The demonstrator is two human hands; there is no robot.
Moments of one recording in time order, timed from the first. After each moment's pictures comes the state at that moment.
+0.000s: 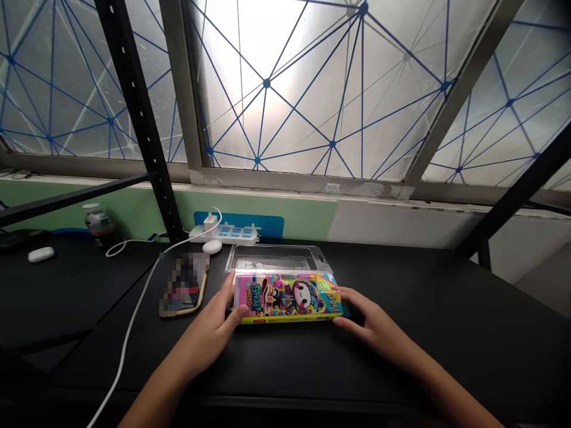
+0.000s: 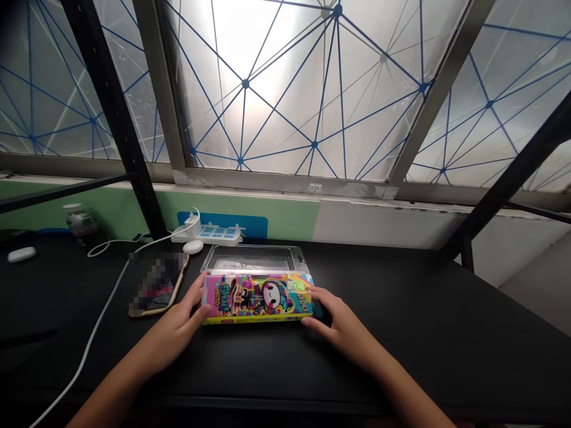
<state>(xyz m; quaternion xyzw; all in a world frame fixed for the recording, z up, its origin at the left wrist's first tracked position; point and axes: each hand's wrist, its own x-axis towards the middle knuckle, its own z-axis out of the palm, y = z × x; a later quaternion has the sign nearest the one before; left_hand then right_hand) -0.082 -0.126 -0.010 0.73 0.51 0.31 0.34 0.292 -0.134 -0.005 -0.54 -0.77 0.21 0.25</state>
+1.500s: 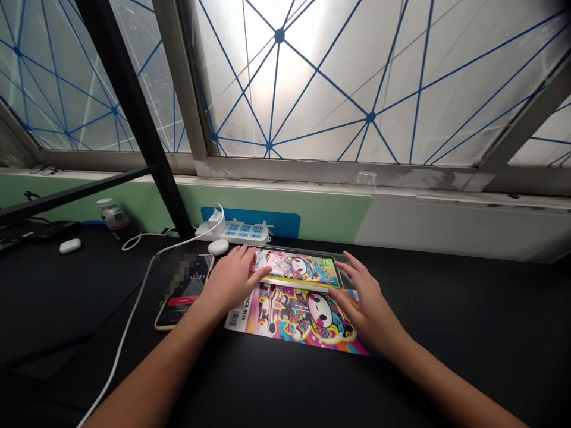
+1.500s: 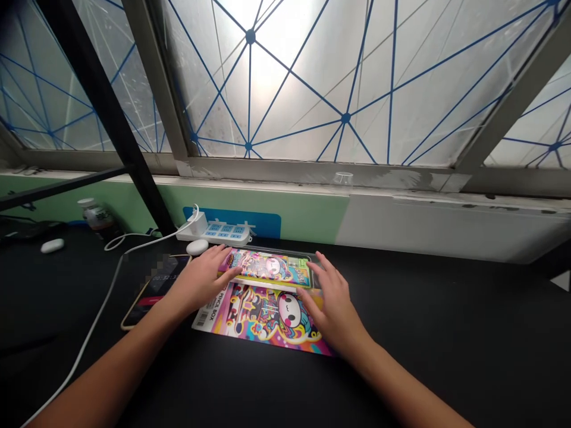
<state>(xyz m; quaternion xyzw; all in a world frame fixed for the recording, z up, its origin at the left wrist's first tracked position) -0.051 -0.009 0.013 0.79 0.58 0.17 -0.01 0.259 -0.047 -0.009 -0.54 -0.77 0.08 0.34</state>
